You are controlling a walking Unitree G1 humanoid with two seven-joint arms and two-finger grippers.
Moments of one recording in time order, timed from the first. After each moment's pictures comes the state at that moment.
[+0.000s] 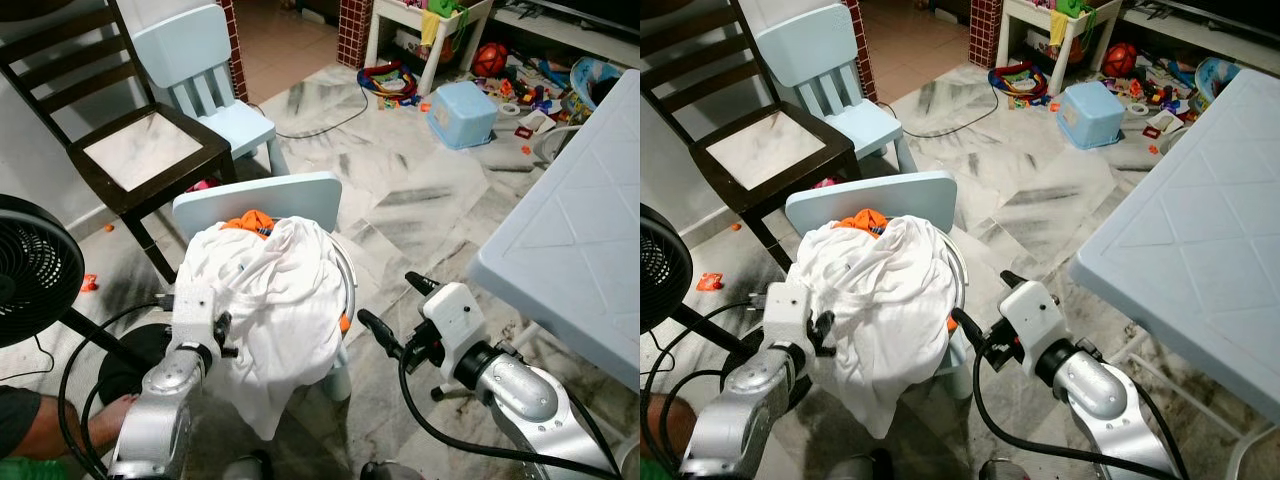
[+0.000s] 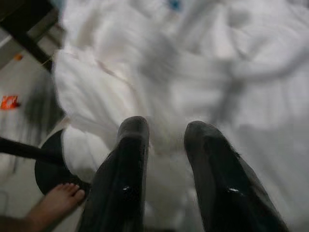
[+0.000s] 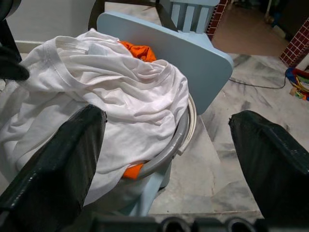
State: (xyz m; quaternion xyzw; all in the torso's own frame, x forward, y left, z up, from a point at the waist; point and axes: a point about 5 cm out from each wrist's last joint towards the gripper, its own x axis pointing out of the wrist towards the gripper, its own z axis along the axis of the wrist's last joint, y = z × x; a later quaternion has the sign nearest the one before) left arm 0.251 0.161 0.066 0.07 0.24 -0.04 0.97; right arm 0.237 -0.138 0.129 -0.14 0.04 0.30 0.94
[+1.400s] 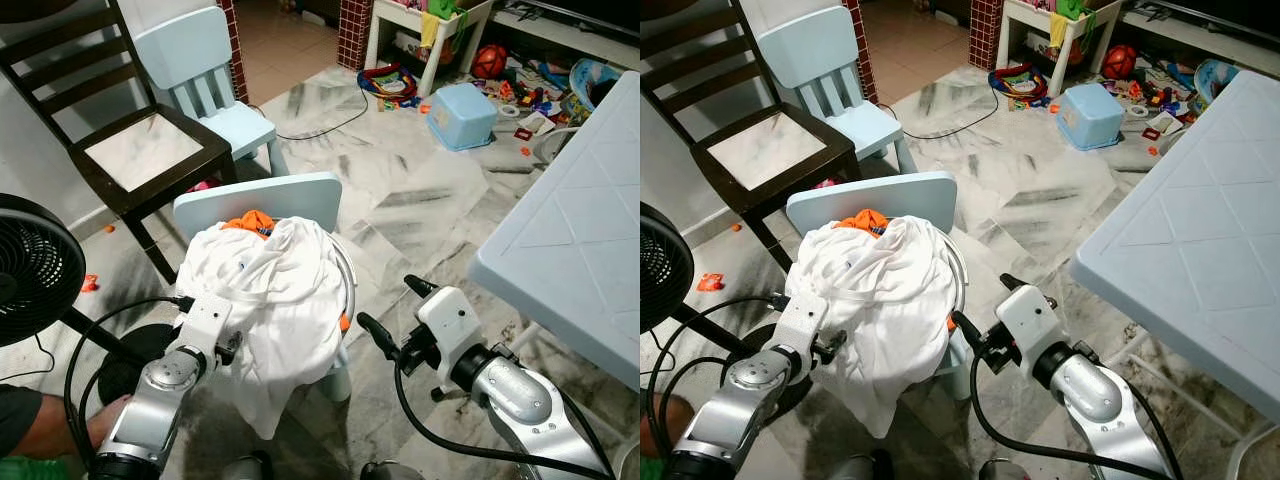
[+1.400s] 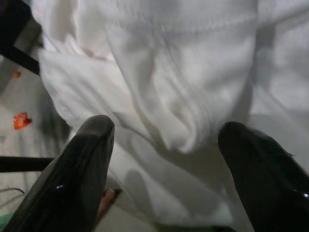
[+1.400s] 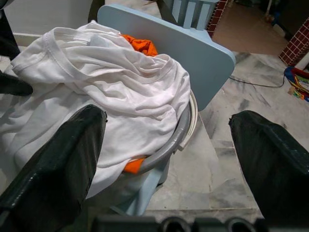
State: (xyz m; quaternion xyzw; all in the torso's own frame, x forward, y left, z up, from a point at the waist) left arm 0.277 0.182 0.049 0.18 0.27 -0.09 0.94; right arm 0.236 -0.134 0.122 -0.15 0.04 0.30 0.94
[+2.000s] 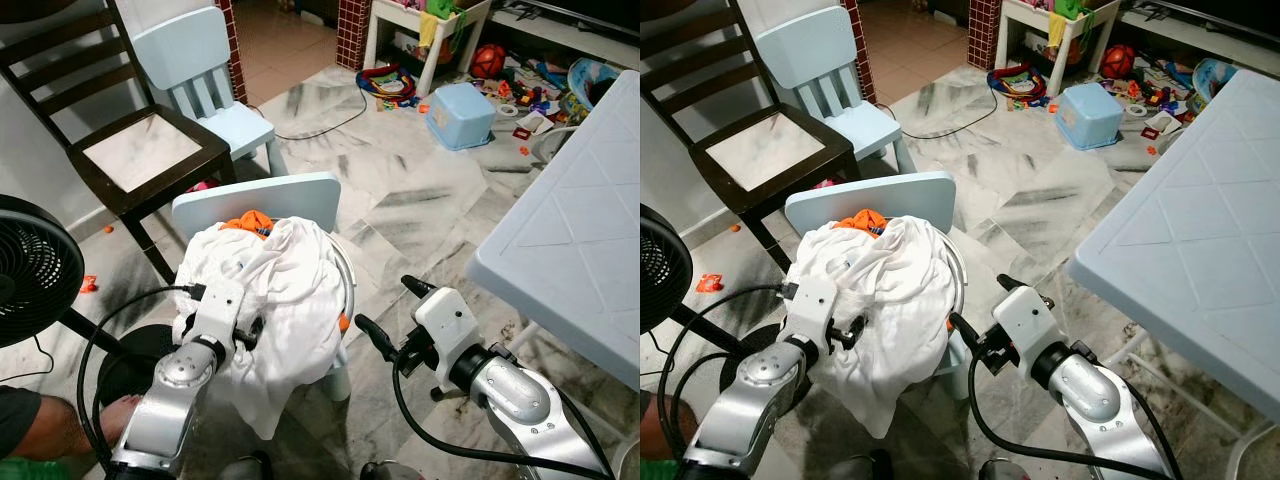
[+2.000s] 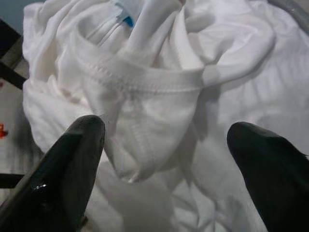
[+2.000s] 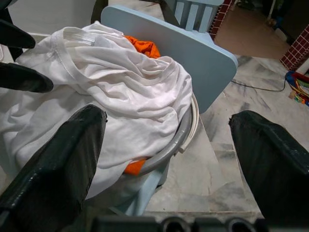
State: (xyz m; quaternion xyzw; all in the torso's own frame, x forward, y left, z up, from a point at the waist) left arm 0.270 0.154 0.069 0.11 0.23 -0.10 0.96; right arm 0.236 -0.134 0.124 -0.16 0.04 0.31 0.94
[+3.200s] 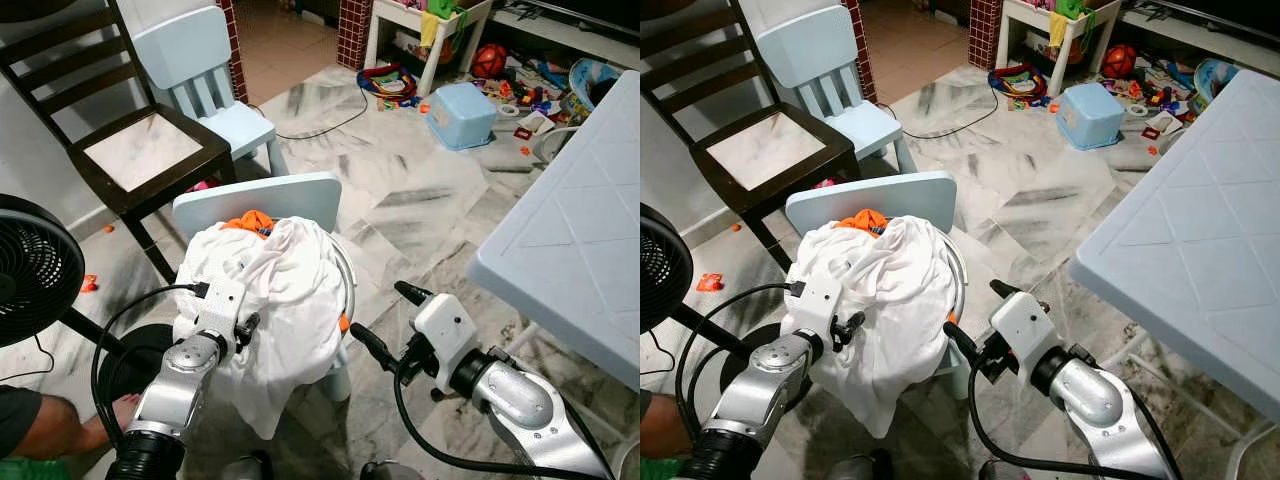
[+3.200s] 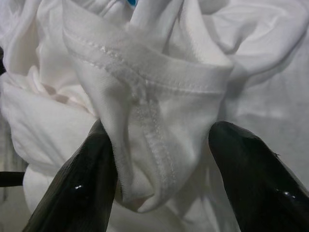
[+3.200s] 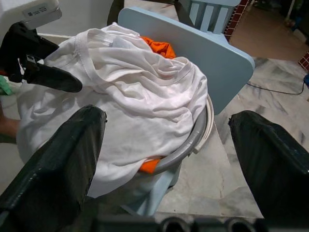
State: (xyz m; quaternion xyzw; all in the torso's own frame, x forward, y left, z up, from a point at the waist) left arm 0.292 0.160 0.049 0.11 0.26 -0.11 0.95; right arm 0.230 -0.133 0.121 -0.15 0.04 0.34 0.93
